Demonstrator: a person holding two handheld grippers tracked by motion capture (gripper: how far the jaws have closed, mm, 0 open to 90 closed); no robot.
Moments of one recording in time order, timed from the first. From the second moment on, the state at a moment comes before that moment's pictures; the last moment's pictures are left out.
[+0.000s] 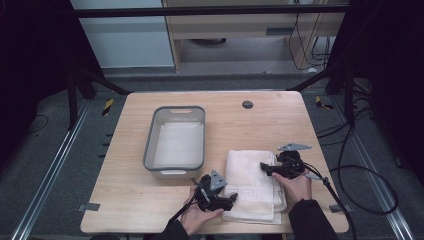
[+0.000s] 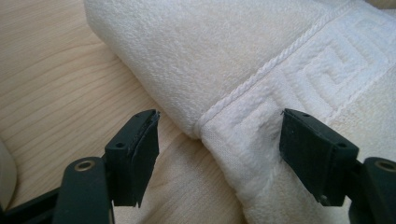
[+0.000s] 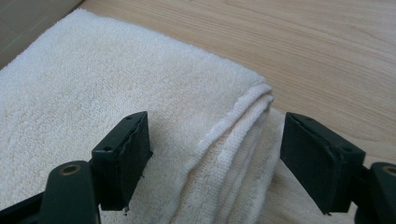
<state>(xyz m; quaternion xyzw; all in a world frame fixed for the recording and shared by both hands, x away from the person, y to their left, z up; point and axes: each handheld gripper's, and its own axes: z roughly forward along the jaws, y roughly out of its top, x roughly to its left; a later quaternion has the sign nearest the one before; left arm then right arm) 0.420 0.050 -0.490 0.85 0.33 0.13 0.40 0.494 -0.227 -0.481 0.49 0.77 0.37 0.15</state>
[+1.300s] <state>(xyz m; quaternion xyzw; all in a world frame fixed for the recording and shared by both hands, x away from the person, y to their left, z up) 0.429 0.042 -0.497 0.85 0.35 0.01 0.40 0.498 -0.229 -0.493 0.53 0.74 0.40 0.05</state>
